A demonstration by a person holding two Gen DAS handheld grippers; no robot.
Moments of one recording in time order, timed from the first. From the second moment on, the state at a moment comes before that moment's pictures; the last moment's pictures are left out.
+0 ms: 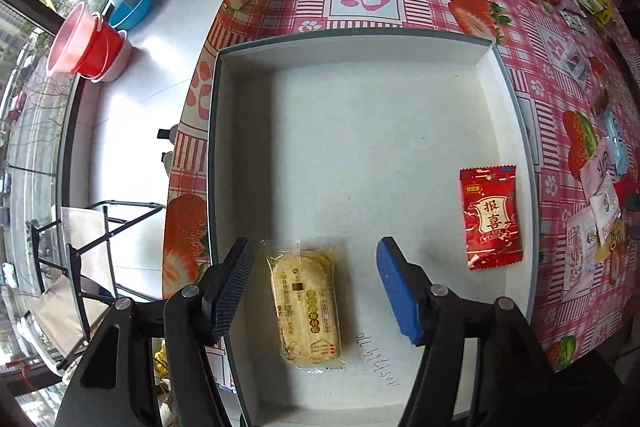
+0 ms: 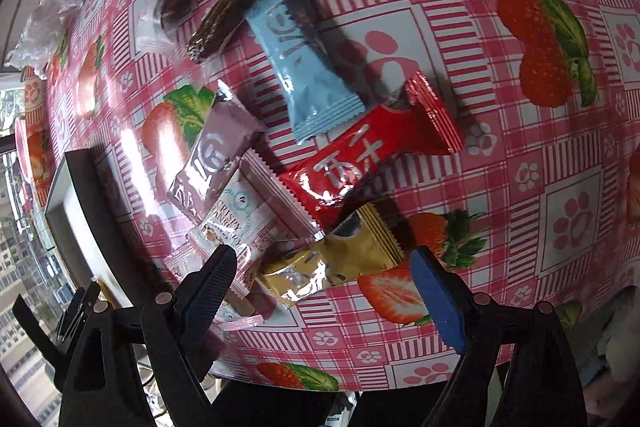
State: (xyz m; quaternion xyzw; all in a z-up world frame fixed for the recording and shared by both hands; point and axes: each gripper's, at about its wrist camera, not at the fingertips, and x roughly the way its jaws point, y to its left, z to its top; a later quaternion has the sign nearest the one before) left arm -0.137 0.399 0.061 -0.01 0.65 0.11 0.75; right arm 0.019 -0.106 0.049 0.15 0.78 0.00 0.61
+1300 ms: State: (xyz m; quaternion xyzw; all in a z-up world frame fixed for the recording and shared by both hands) left arm -0.006 0.154 0.010 0.15 0.66 -0.09 0.73; right arm 0.001 -0.159 0.026 0.03 0.75 -0.03 0.66
